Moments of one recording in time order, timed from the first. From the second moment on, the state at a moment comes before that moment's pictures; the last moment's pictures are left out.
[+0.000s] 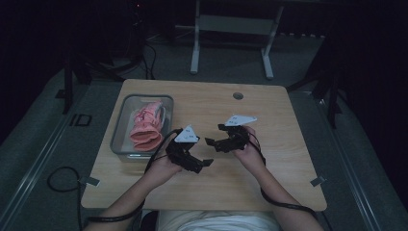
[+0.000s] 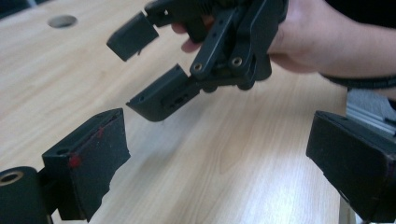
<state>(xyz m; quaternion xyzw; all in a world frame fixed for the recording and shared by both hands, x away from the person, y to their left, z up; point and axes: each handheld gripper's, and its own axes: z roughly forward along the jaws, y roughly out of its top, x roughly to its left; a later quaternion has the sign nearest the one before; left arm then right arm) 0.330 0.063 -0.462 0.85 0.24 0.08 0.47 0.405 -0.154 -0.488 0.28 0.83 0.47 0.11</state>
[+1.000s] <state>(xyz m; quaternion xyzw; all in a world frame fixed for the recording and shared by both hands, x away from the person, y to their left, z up) 0.319 0.024 -0.539 0.89 0.15 0.05 0.43 0.365 -0.208 -0.546 0.27 0.85 0.44 0.10</state>
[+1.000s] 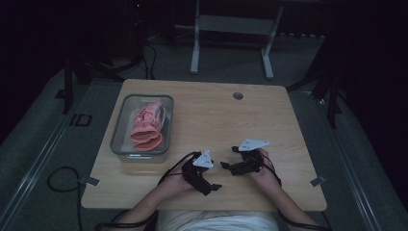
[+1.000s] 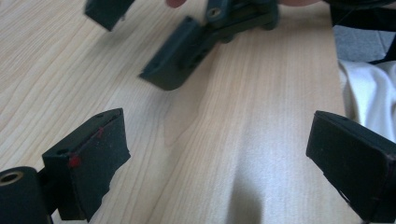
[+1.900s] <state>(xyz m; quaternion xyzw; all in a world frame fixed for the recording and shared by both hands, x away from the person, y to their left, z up) 0.304 0.027 -0.554 0.90 0.14 0.08 0.41 0.346 -0.248 -0.557 0.31 0.84 0.42 0.12</state>
